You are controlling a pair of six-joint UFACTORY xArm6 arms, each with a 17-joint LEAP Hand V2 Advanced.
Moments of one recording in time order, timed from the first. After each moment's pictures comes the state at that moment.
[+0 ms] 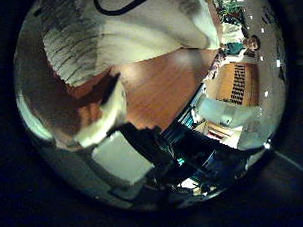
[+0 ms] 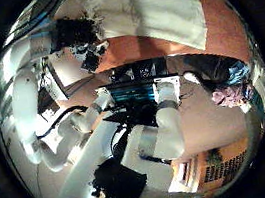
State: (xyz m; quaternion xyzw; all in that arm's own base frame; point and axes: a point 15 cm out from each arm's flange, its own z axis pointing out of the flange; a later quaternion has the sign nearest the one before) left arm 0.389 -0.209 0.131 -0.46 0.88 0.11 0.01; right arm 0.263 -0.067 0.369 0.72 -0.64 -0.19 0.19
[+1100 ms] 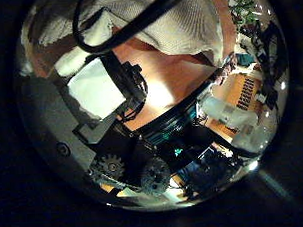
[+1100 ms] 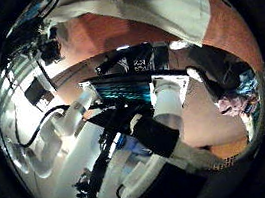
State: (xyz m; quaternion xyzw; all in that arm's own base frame) left arm 0.381 -0.153 0.184 -0.51 0.85 0.15 0.00; right arm 0.258 -0.037 0.204 0.76 -0.58 -0.21 0.21
